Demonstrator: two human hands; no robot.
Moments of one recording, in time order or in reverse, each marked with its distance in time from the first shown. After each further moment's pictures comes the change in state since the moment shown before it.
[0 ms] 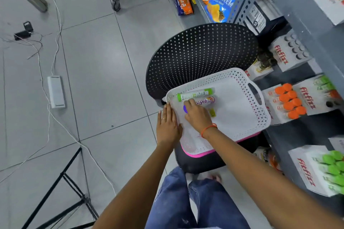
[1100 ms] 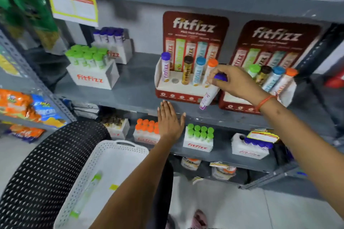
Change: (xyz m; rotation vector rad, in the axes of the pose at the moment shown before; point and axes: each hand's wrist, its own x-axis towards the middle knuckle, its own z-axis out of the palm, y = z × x) left_hand -0.033 0.391 -0.113 -0.130 0.143 0.974; right_hand -0.376 0.163 -0.353 0.161 0.737 0.865
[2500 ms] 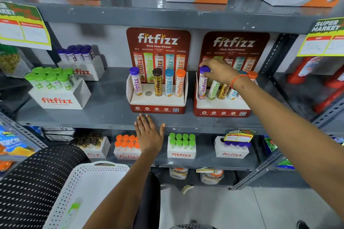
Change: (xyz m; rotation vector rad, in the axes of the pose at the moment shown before) left_hand 0.003 0.017 0.007 0.197 -0.014 -0.043; right_hand 0.049 0.081 -0.044 -0.282 -0.044 0.126
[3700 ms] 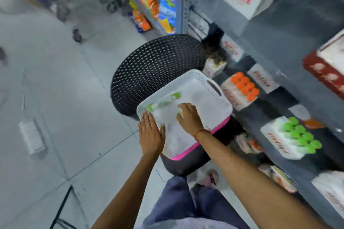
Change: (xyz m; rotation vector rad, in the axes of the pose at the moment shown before) left_hand -0.282 -0.246 0.072 -0.157 0.070 -0.881; right_hand -0.180 -0.334 0.397 0.329 -0.648 -0.576
